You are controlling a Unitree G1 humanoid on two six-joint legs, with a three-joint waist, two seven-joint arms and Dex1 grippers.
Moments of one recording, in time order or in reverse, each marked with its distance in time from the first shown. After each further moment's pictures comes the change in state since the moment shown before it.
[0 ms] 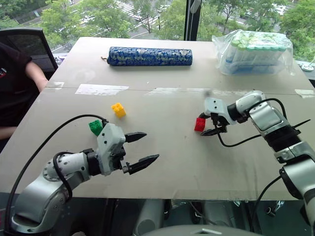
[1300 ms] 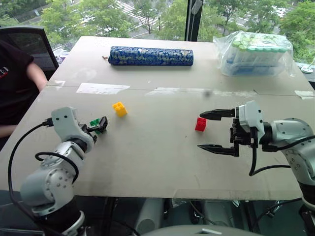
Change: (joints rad) left arm -0.309 -0.526 0.336 0.065 0.189 0.566 0.998; right arm 0.534 -0.110 -0.446 -0.894 0.561 0.240 -0.241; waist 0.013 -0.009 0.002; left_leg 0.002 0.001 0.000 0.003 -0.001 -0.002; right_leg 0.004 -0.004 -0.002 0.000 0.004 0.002
